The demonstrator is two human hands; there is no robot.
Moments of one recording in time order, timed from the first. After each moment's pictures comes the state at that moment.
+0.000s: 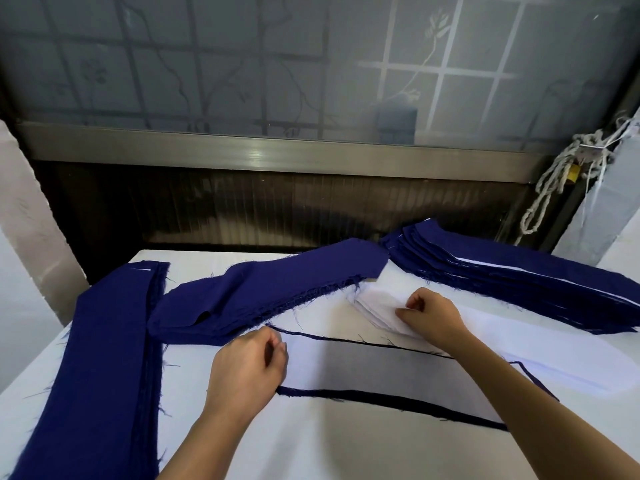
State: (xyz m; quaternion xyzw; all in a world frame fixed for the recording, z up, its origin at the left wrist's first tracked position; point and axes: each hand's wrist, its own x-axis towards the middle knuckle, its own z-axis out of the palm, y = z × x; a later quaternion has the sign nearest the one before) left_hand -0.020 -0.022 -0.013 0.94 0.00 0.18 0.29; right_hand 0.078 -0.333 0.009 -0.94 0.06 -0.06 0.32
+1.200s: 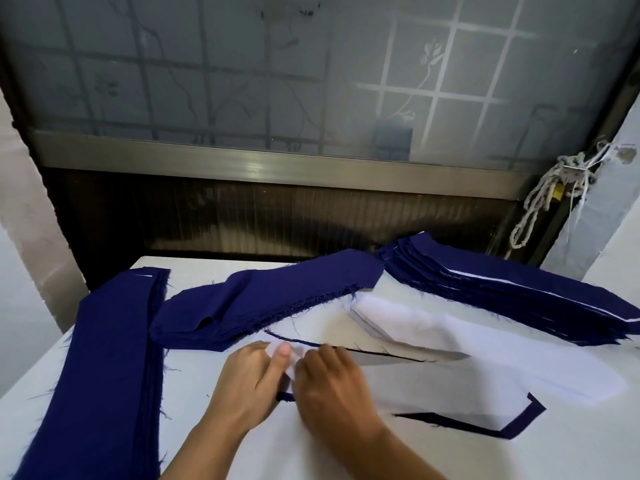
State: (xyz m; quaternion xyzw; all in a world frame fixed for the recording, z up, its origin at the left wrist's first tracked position) left_hand -0.027 -0.020 -0.011 0.89 -0.14 0.21 0.38; right_hand -0.047 -0.177 0.015 -0.89 -0.30 -0.35 0.00
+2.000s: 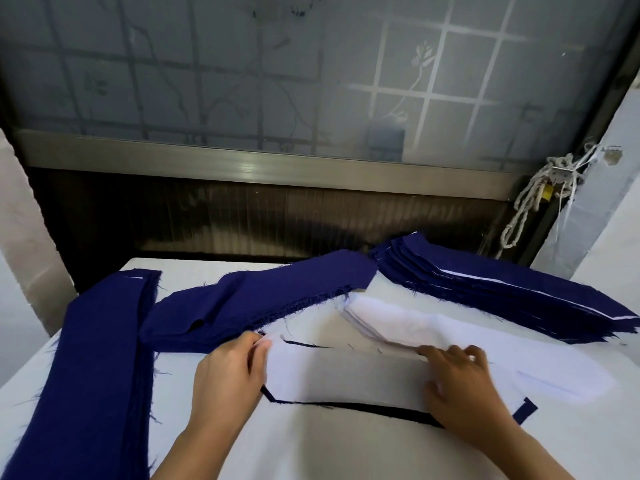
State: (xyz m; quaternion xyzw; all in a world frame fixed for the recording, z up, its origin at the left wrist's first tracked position) left_hand -0.027 -0.018 -0.009 0.92 0.00 0.28 0.29; right_hand -0.042 -0.348 0.019 -0.99 -0.09 -0.13 0.00
